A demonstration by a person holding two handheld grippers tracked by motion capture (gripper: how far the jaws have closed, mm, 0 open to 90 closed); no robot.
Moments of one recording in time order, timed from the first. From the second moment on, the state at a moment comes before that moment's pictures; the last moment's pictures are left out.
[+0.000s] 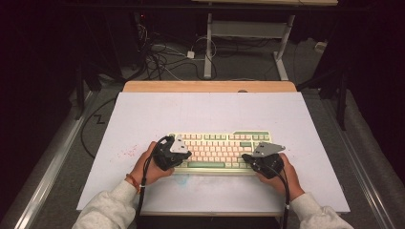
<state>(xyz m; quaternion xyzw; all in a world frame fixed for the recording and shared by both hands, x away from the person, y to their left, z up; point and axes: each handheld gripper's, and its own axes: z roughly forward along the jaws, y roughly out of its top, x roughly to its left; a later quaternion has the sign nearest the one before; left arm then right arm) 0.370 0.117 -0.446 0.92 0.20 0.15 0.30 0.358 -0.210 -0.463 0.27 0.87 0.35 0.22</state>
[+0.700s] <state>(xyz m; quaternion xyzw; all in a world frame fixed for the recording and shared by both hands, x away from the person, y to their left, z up) 0.373 0.111 -0.452 0.92 0.20 0.14 0.30 0.358 -0.210 -0.462 0.27 0.87 0.35 0.22</state>
